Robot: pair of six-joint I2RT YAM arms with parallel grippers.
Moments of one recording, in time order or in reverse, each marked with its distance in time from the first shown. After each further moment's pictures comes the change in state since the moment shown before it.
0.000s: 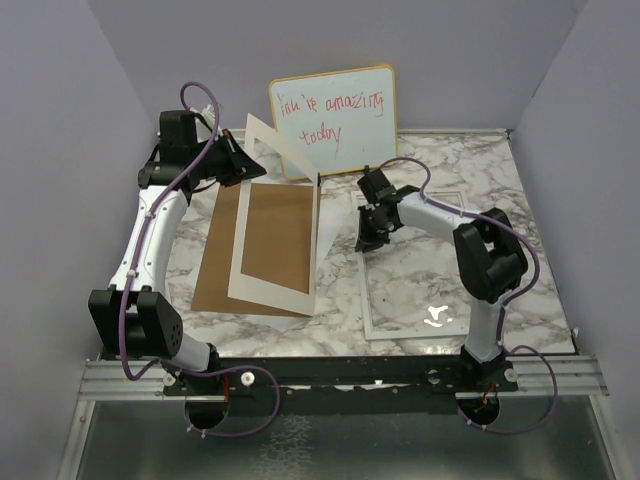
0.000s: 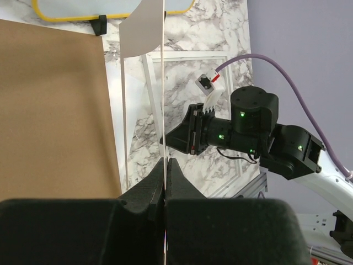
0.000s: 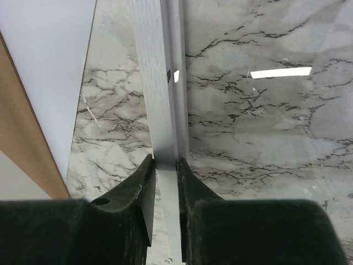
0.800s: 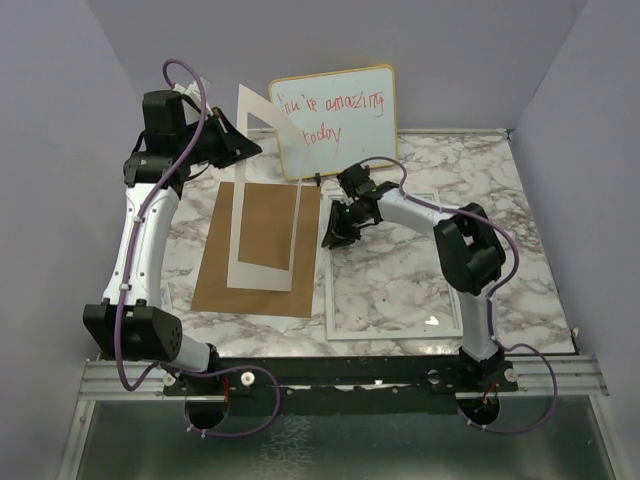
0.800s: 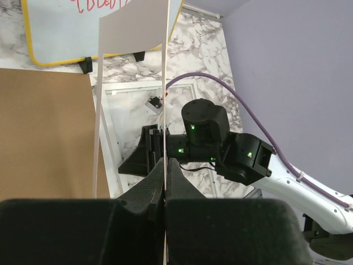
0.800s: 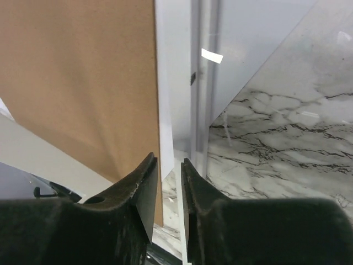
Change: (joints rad) left arm 0.000 -0.017 0.164 -0.036 -0.023 -0.023; right arm 0.064 0.139 0.169 0.068 -0.245 0.128
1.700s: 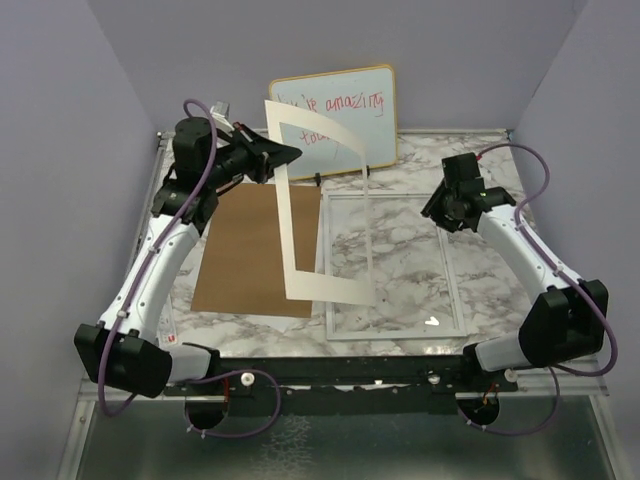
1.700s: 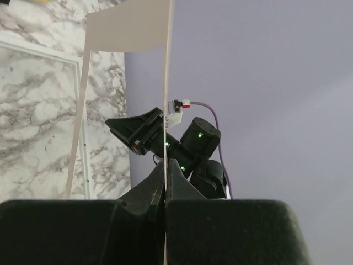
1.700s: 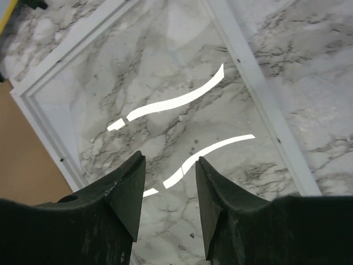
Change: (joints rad) left arm -0.172 -0.170 -0.264 0.391 -0.044 -0.686; right arm -0.356 -0.652 -0.332 -0.127 0.515 0.044
